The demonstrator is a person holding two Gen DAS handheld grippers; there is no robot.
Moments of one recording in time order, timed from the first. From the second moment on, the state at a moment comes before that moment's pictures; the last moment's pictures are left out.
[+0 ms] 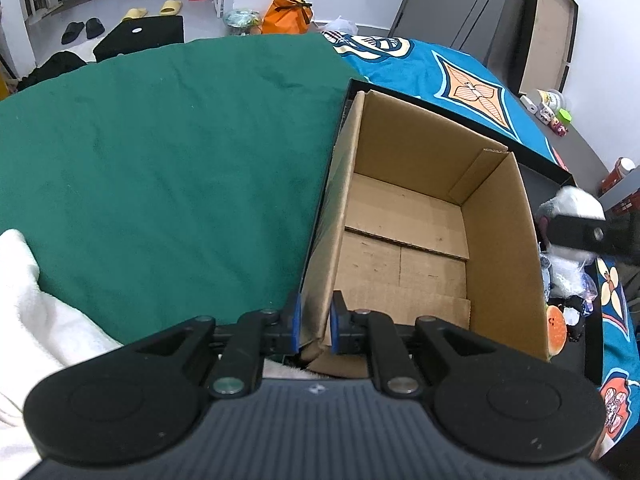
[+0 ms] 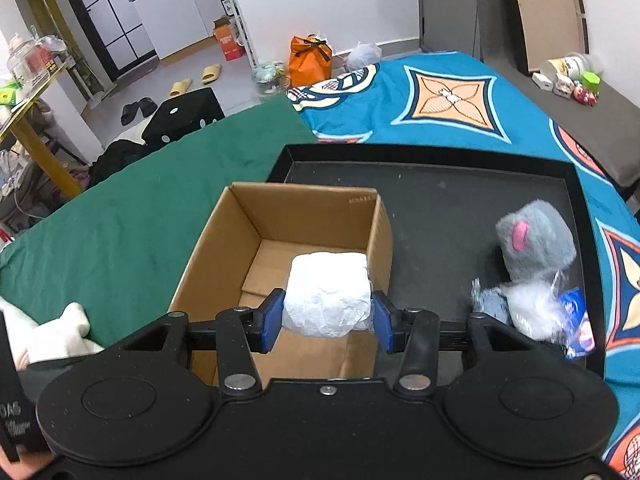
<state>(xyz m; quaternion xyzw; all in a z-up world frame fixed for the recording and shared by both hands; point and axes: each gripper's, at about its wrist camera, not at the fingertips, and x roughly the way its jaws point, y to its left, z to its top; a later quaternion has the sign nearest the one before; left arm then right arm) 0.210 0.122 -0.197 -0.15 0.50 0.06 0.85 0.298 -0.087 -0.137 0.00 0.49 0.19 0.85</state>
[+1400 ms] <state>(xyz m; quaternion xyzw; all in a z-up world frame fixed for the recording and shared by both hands) 0.201 0.095 -0.184 -0.06 0.49 0.11 0.86 0.284 -0.229 -0.175 0.09 0.51 0.10 0.85</state>
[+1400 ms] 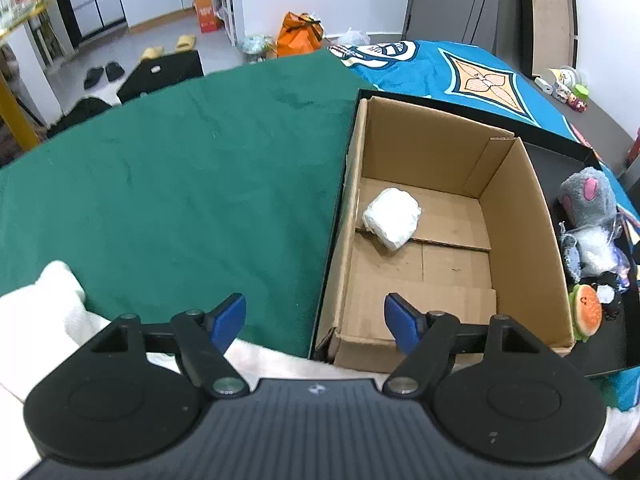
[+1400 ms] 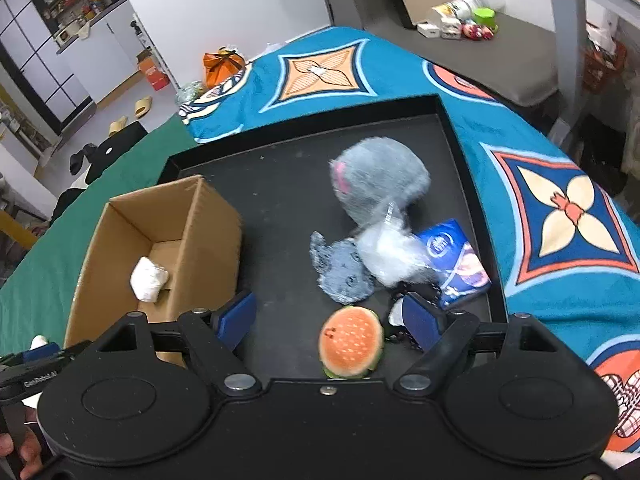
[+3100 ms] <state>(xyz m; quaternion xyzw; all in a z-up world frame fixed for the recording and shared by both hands) 0.226 0.057 -0.160 0.11 0.50 0.10 0.85 0.279 -0.232 -0.232 0.07 0.53 0.15 0.83</state>
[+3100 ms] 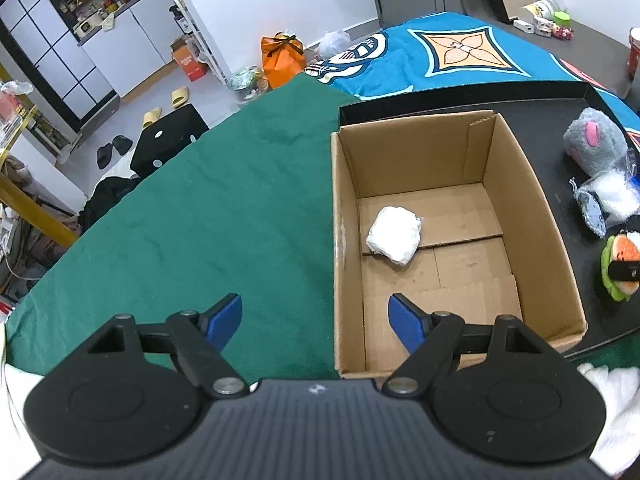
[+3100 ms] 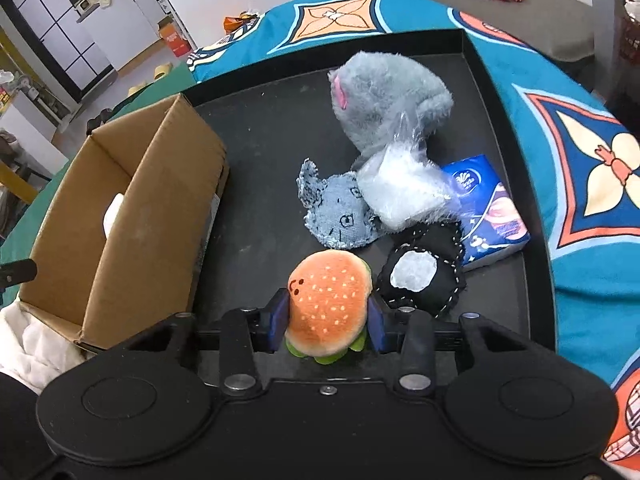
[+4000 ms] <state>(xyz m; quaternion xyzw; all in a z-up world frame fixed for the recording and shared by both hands) 0.216 0.072 -0.169 0.06 0.48 0.08 0.87 0.275 -0.198 -0.173 0.03 0.47 0.15 0.87</state>
